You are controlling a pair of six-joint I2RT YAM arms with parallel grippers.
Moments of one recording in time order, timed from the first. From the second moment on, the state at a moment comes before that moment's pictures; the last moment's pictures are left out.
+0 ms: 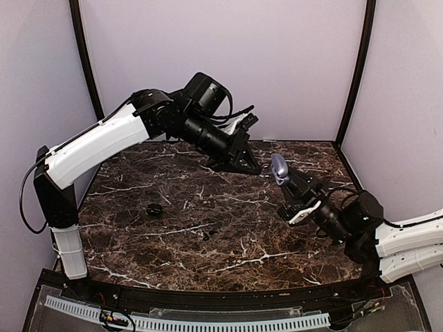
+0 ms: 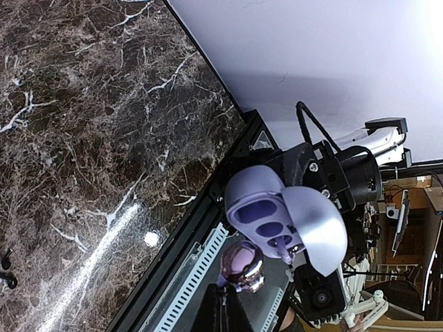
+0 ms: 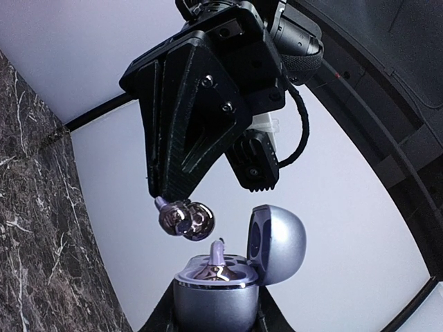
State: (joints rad) left arm -0.99 1.90 2.11 -0.96 0.55 -0.64; right arm 1.11 1.01 0.32 1.05 0.24 -1.34
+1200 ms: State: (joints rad) left arm -0.97 1.94 2.18 -0.99 0.57 -0.67; right arm 1.14 1.04 0.31 1.07 0.25 -1.41
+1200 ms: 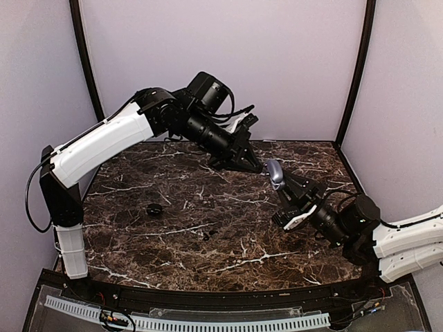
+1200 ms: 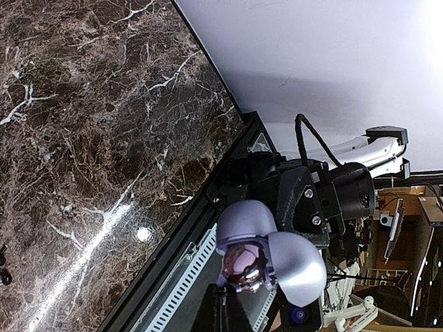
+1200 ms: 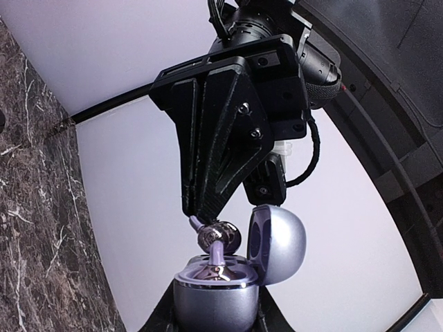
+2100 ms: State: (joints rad) left arm -0.97 1.96 2.18 -1.03 0.57 -0.67; right arm 1.14 1.06 0.31 1.06 0.25 -1.45
